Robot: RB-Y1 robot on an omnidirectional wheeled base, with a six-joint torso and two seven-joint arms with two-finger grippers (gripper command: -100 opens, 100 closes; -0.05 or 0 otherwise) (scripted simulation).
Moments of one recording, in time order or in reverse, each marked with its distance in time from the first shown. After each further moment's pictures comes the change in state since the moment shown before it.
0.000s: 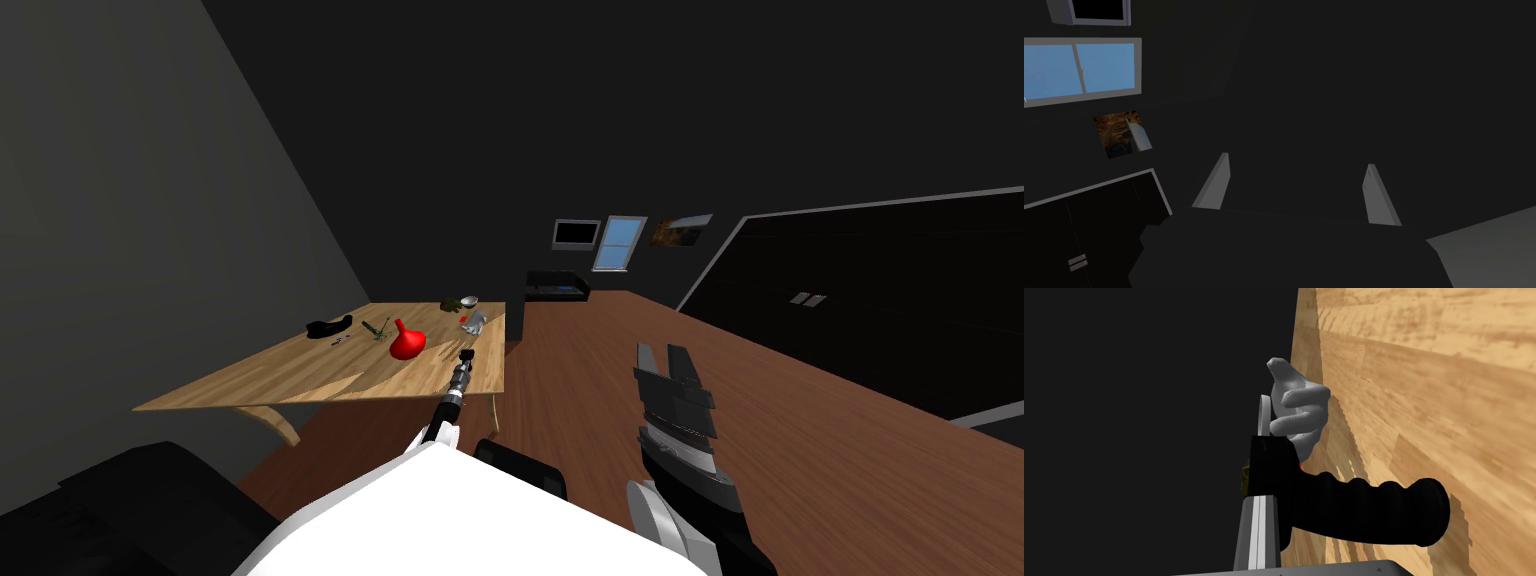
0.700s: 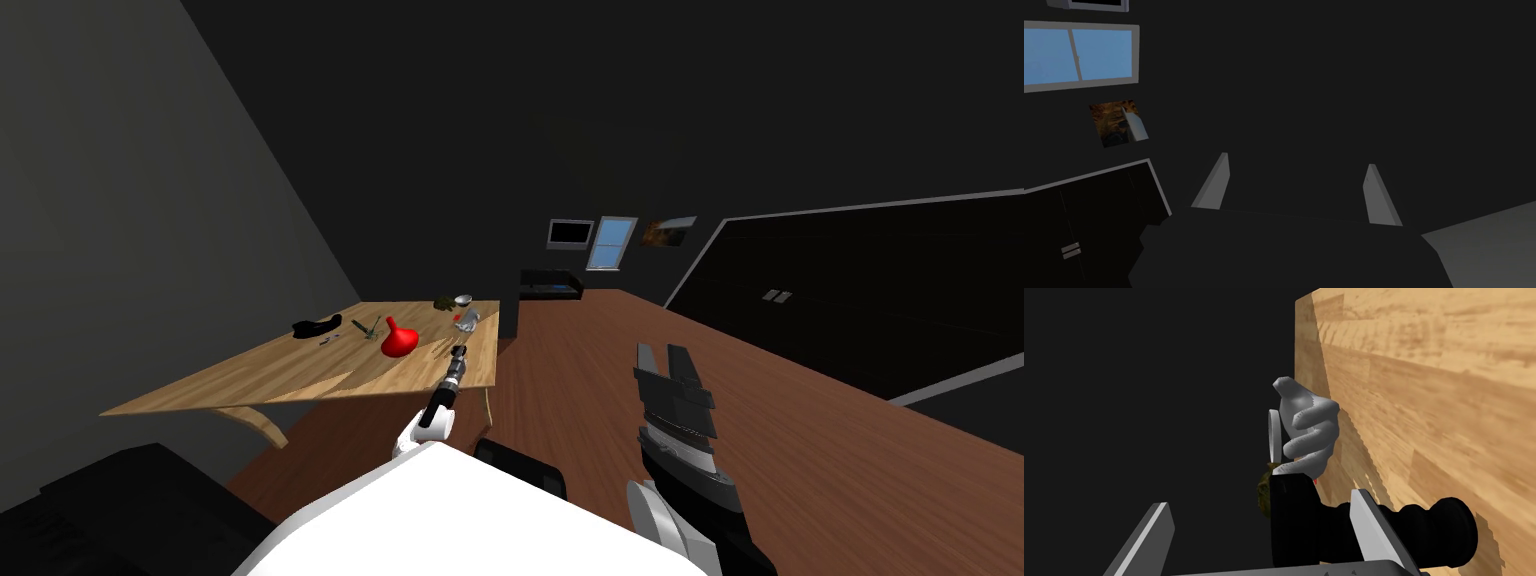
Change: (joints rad) left arm -0.047 0.075 0.032 -0.042 -0.001 0.105 -0.047; right arm 0.000 0.000 0.000 0.000 0.000 0.000 0.000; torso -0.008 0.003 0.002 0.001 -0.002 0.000
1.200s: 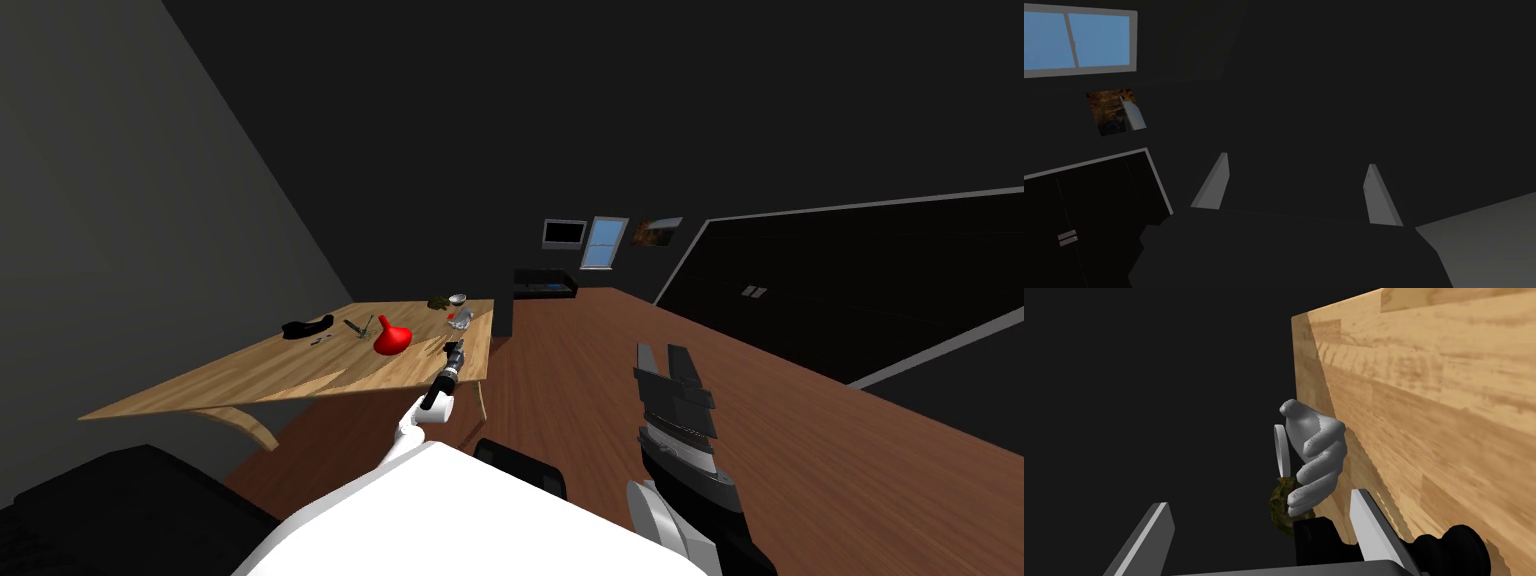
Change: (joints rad) left arm -0.053 0.041 0.032 -0.034 -0.001 0.122 -0.046; right arm 0.000 0.000 0.000 0.000 0.000 0.000 0.000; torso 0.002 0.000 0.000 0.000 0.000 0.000
